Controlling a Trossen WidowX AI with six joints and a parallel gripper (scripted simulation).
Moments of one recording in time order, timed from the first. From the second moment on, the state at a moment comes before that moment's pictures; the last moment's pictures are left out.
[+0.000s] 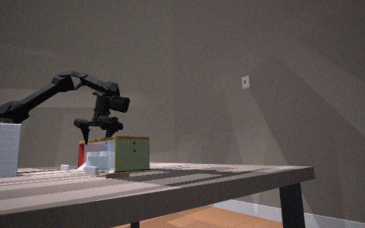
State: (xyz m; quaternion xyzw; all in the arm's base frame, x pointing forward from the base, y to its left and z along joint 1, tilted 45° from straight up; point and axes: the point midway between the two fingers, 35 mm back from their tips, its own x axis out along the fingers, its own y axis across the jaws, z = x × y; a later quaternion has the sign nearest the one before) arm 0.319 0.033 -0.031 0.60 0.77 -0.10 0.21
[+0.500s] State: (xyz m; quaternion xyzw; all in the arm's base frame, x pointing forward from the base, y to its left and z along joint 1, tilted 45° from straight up) arm 0.317 0.045 -0.045 0.60 0.77 -0.10 0.21
